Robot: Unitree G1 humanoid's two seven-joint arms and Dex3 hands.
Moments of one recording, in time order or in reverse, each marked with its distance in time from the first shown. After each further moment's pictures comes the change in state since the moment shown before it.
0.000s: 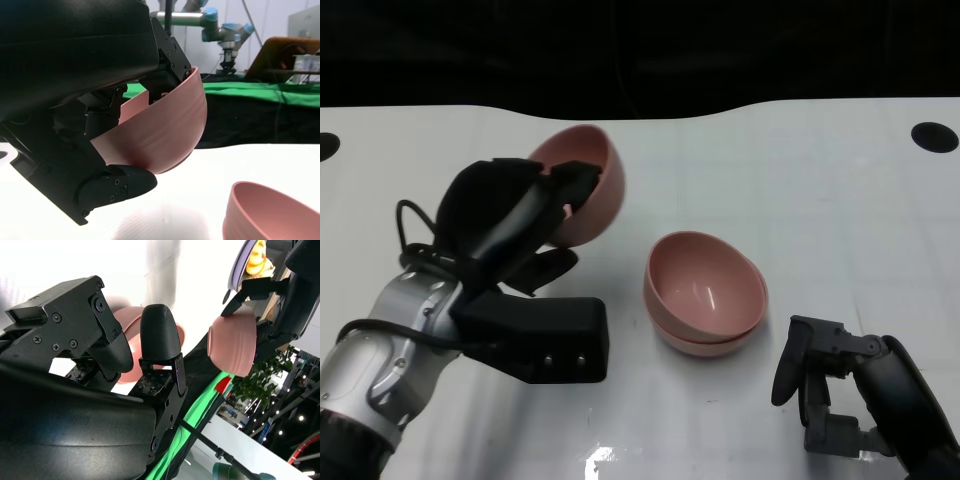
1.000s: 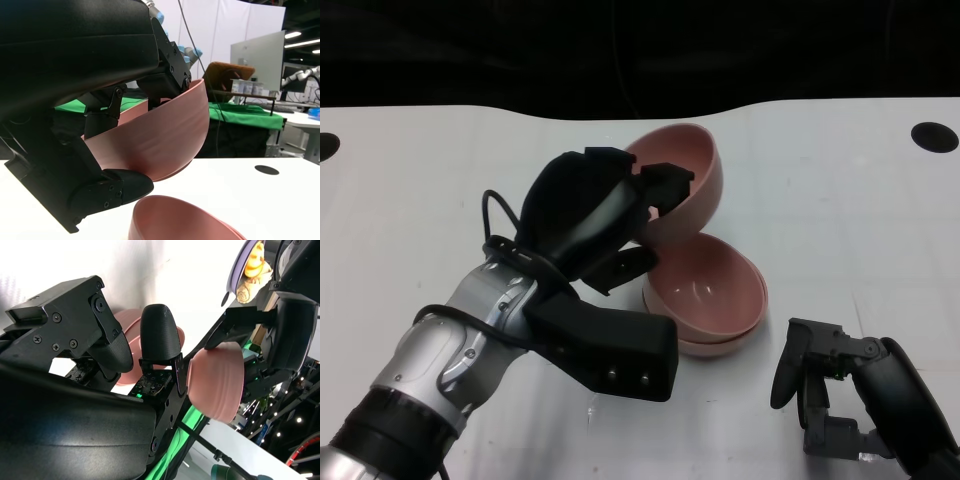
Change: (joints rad) left arm -0.078 -0.115 -0.094 0.038 0.032 -0.049 0.026; right arm 0.002 0.000 0.001 0.000 0.001 -0.010 0.007
